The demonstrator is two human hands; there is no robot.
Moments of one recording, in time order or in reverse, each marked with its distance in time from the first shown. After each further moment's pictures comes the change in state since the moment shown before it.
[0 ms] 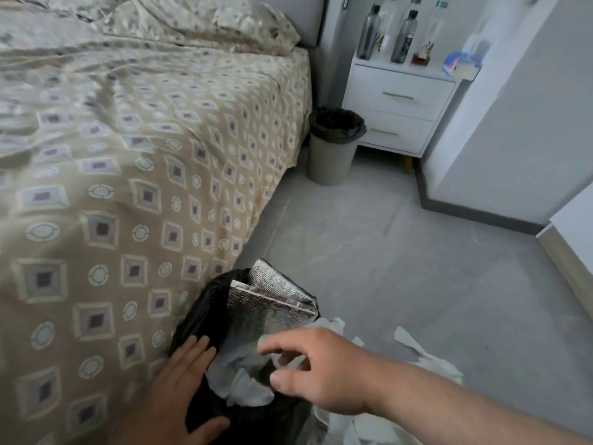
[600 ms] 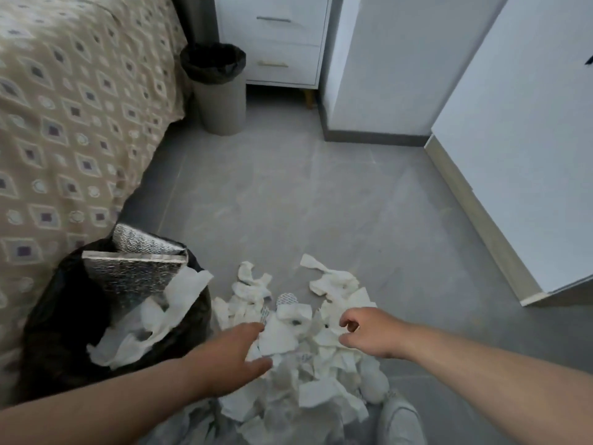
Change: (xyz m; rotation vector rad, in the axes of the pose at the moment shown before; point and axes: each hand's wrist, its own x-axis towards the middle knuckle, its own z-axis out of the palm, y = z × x) left_hand 0.090 0.216 0.099 0.015 -0.549 0.072; right_hand -0.188 0.245 -0.014 -0.031 0.131 0.714
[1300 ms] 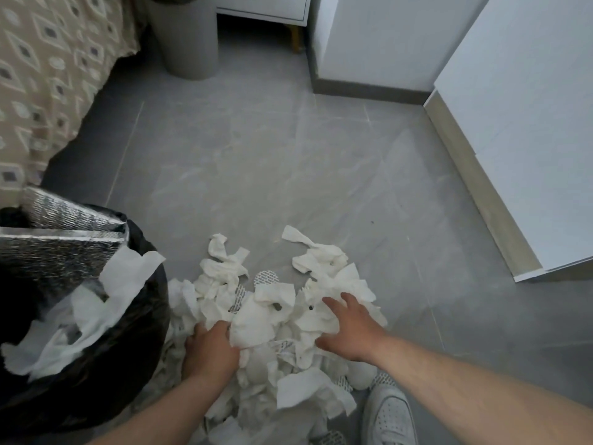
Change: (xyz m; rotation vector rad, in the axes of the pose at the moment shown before) left_hand 0.094 -0.031 0.115 -0.249 0.176 -0.585; right_hand 0.067 0.053 0.064 -0.028 0.050 0.101
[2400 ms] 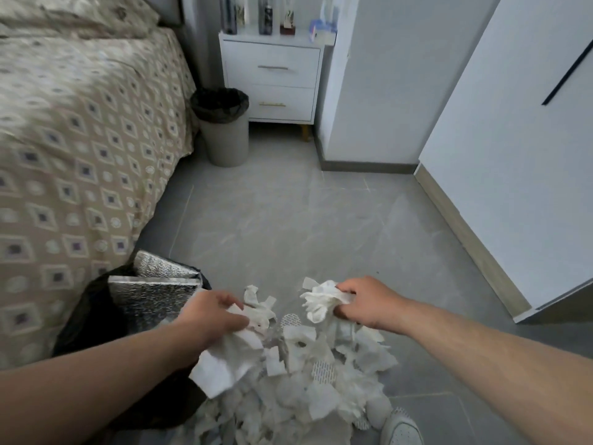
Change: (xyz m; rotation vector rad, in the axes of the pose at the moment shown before) left_hand -0.099 0.028 -0.210 -0.539 0.012 0.266; right_hand -0.111 -0.100 -0.132 0.189 0.220 -0.261
